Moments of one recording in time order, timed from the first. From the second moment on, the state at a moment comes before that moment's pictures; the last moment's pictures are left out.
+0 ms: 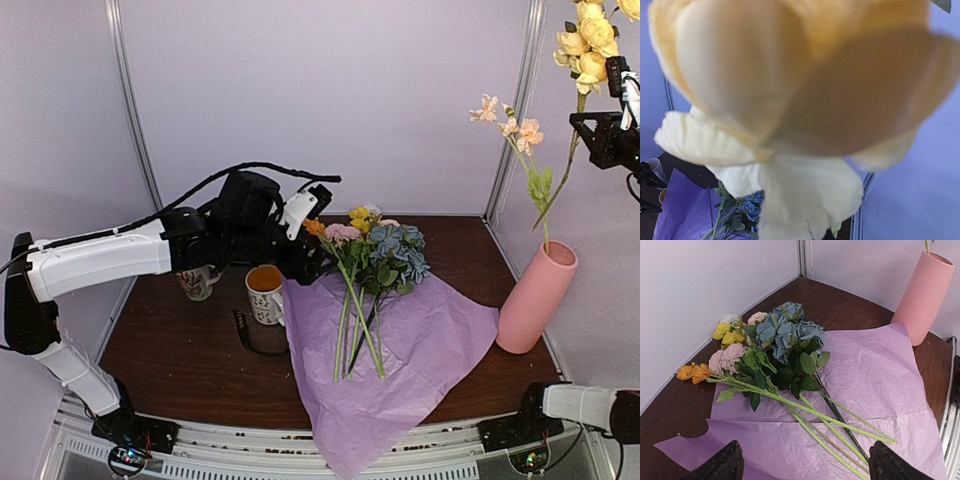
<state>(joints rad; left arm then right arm) -0.96 1.56 1.35 -0.31 -0.03 0.00 -0.15 0.99 1.83 -0.88 -0.40 -0.14</state>
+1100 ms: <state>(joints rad) -0.96 1.54 1.35 -0.31 -0.03 0.02 -0.26 0.96 1.40 -0.88 -0.14 -0.15</state>
